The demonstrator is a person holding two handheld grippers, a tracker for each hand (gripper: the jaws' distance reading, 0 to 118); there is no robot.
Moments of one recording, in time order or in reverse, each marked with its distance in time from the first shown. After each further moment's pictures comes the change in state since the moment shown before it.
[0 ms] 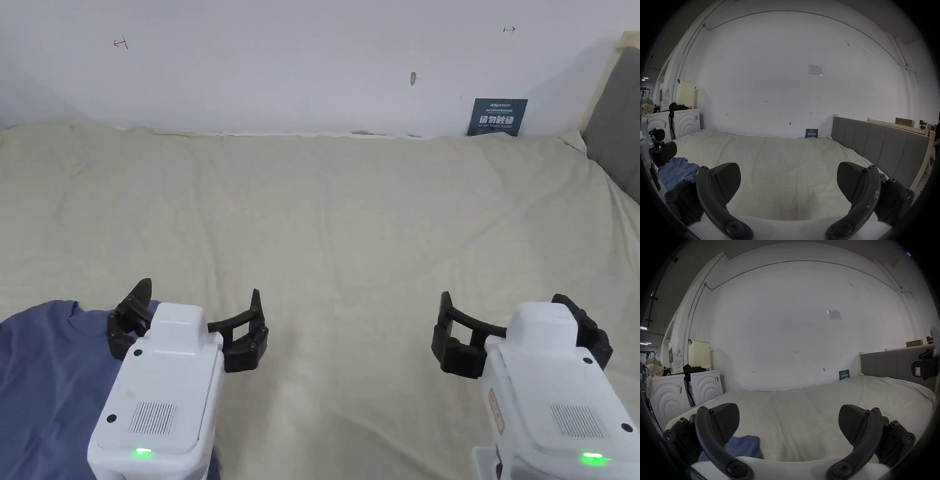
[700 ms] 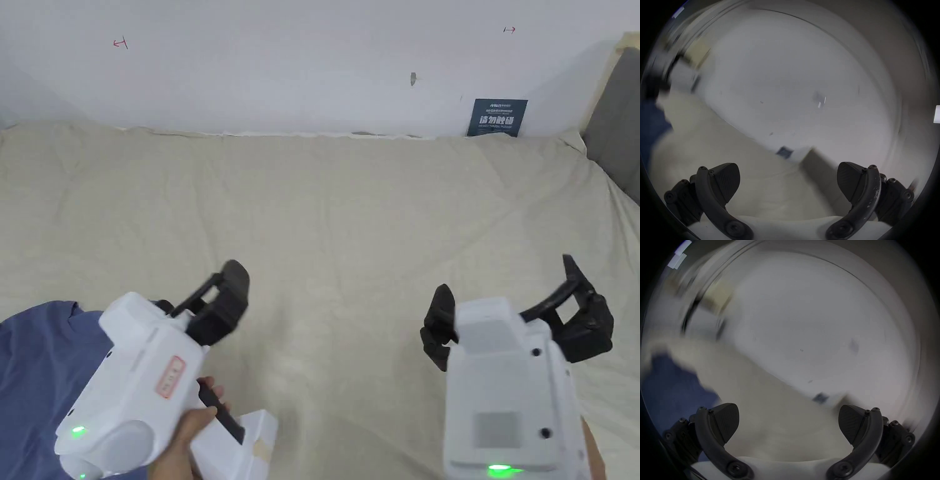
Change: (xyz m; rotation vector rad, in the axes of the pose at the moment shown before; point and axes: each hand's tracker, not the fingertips) left arm -0.046 0.008 -0.012 -0.114 -0.136 1.043; right arm -0.053 0.012 0.014 0.213 -0.306 0.721
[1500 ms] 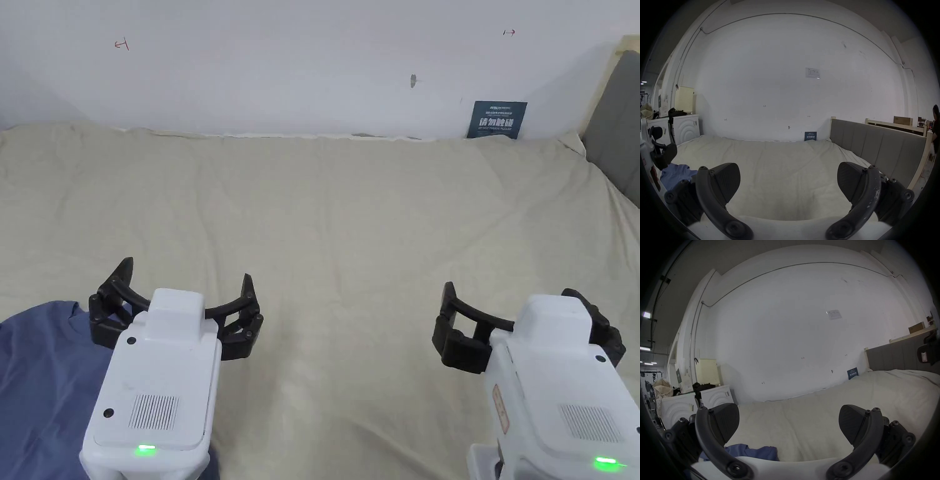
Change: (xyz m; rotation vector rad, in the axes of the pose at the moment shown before) left arm 0.043 -0.036 0.013 0.185 0.185 -1.168; right arm 0.037 -0.030 -0.015 -0.199 0.282 -0.750
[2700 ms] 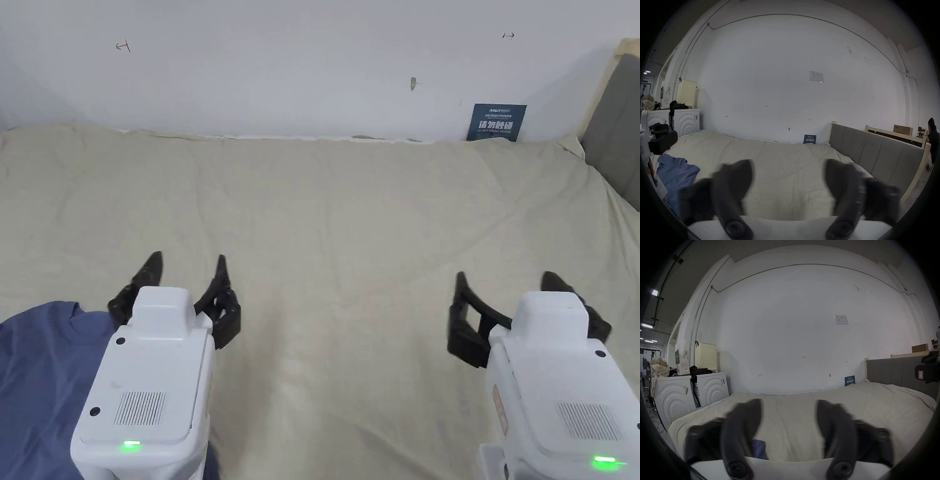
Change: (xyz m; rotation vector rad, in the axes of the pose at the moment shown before) left arm -0.007 0.007 0.001 -0.027 -0.002 0.153; right arm -0.004 0.010 0.008 0.016 0.007 0.078
